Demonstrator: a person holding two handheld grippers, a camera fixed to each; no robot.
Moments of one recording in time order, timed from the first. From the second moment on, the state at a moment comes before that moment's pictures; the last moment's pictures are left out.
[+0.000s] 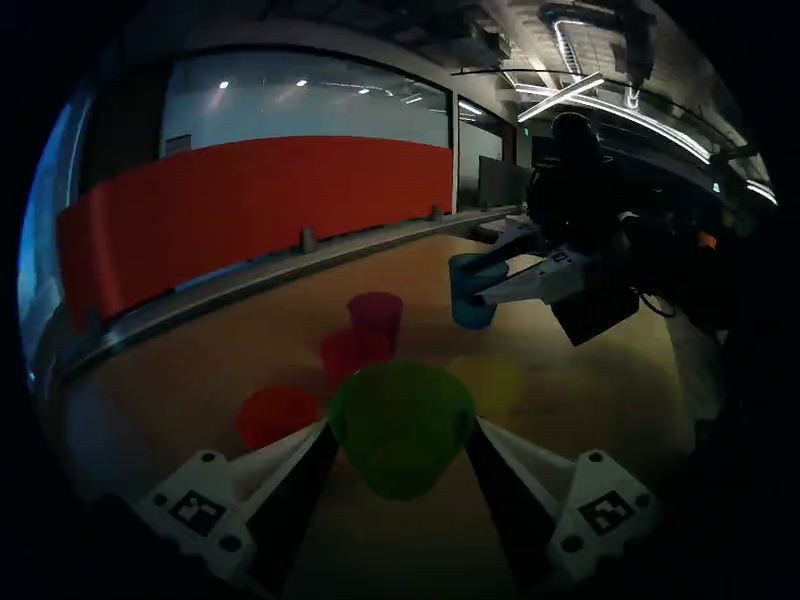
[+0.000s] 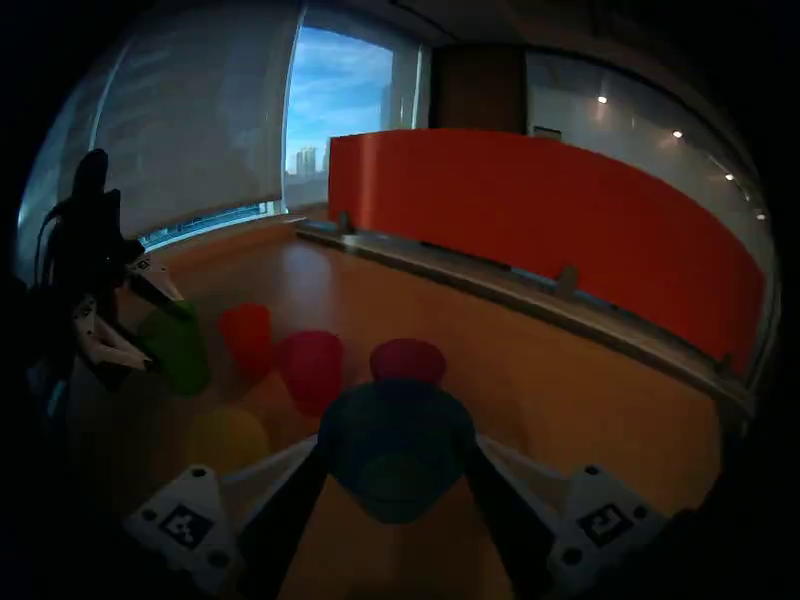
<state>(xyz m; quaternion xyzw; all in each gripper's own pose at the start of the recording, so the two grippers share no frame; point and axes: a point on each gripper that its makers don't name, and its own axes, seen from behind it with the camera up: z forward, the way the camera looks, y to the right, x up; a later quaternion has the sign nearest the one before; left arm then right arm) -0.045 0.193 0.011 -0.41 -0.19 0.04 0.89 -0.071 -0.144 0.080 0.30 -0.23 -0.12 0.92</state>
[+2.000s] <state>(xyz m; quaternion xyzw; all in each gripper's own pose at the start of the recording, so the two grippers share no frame) 0.073 0.179 -0.020 -0.40 -0.06 -0.01 0.92 0.075 -0.173 0.022 0.30 -0.06 -0.08 0.95</state>
